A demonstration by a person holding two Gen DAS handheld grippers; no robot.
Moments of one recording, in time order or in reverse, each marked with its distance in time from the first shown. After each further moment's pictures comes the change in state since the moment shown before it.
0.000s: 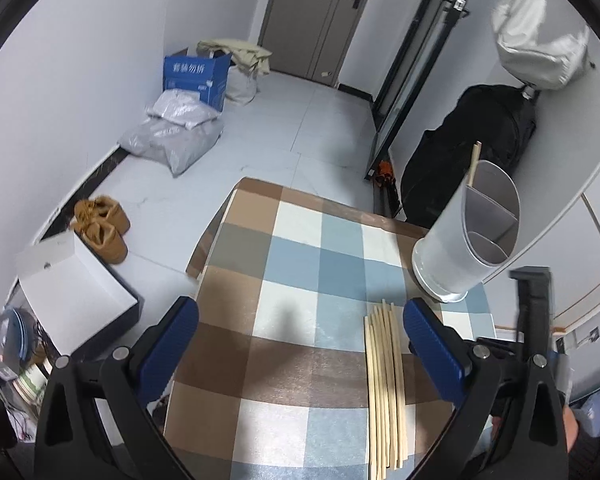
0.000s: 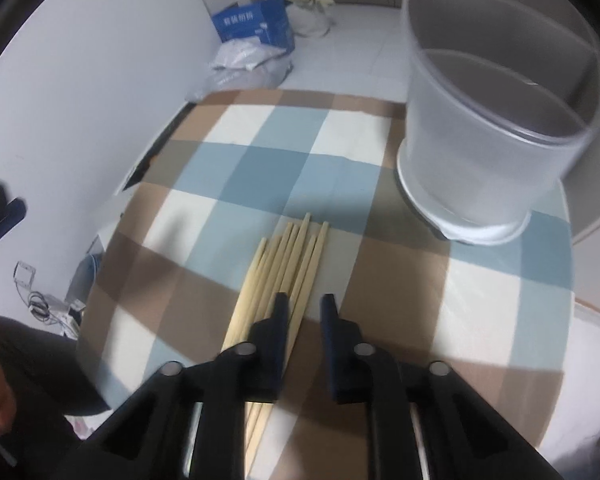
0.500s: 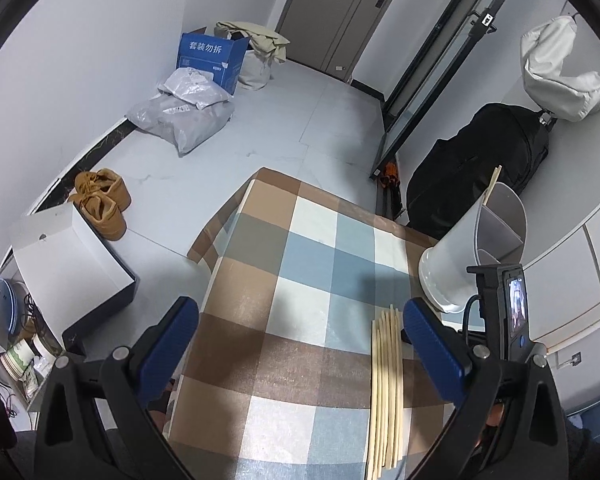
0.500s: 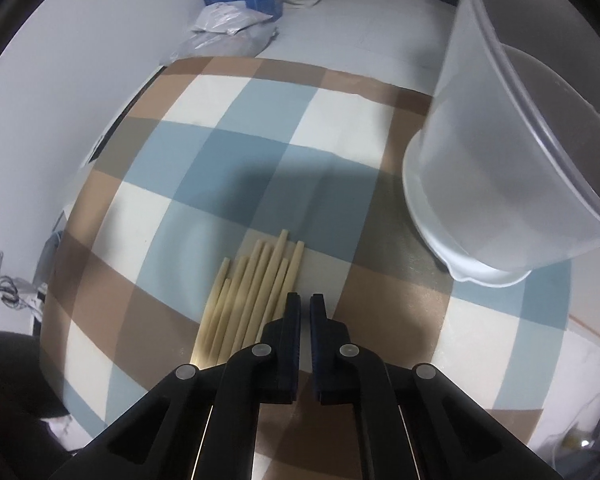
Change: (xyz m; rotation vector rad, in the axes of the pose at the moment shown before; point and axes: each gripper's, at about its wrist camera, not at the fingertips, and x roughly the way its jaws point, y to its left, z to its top) left arm 0.000 0.018 0.005 -0.091 0.042 -0.024; right arm 0.025 0.003 0.020 -0.051 0.119 -0.116
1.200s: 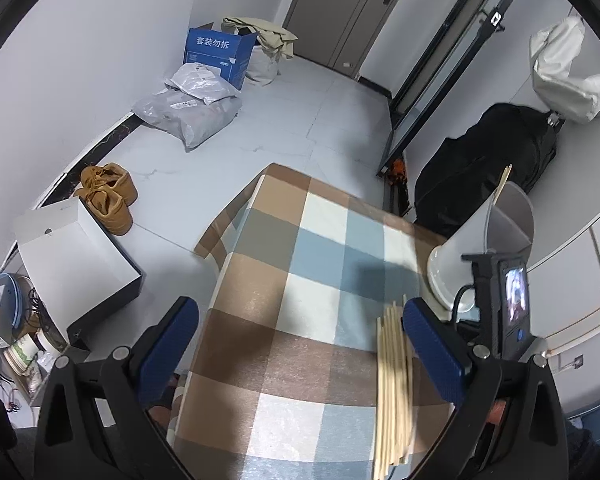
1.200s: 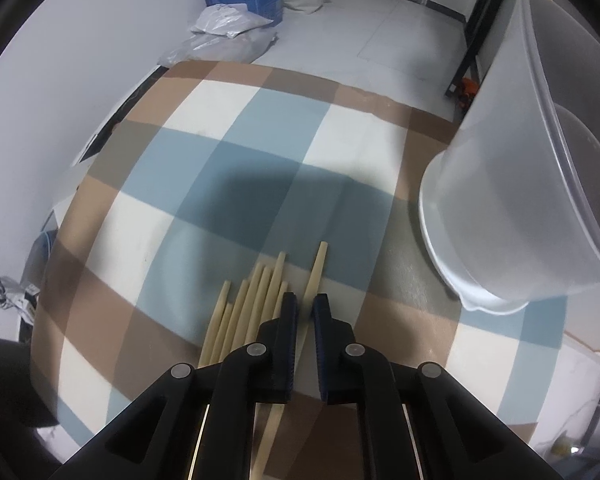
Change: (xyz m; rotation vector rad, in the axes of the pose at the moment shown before) left arm 0.003 0.005 0.003 0.006 0.027 0.021; right arm 0.000 0.009 0.005 -0.019 -0.031 -0.050
